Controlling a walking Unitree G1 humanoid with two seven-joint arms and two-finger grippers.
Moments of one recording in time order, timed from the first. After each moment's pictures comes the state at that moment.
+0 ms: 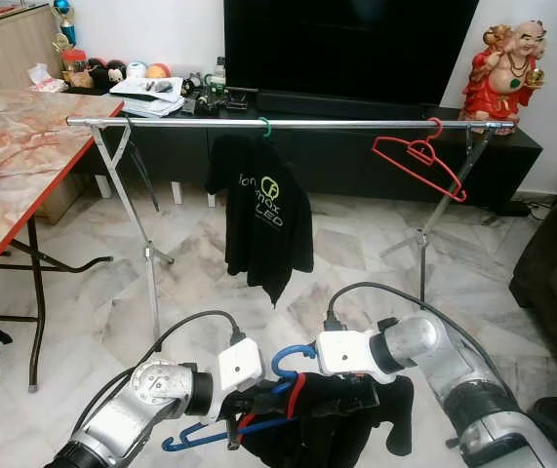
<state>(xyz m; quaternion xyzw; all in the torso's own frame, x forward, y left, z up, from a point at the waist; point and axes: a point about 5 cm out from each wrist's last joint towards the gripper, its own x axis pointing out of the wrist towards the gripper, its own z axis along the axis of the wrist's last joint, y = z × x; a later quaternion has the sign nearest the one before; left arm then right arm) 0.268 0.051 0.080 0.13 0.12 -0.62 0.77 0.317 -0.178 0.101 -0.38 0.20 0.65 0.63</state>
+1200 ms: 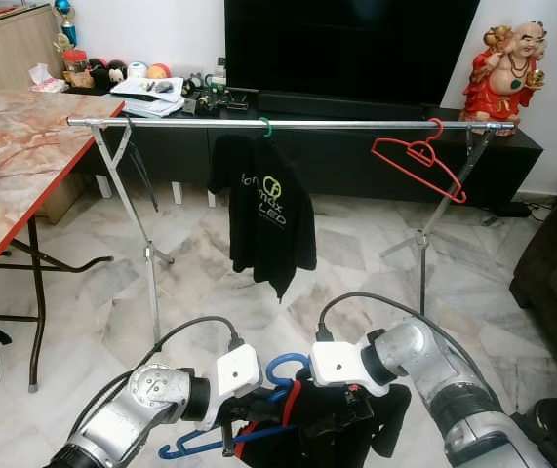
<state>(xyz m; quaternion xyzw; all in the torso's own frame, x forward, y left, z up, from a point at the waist) 0.265 0.054 0.075 0.13 0.14 -0.62 0.76 0.308 -0.172 0.086 -0.34 0.24 0.69 0.59</state>
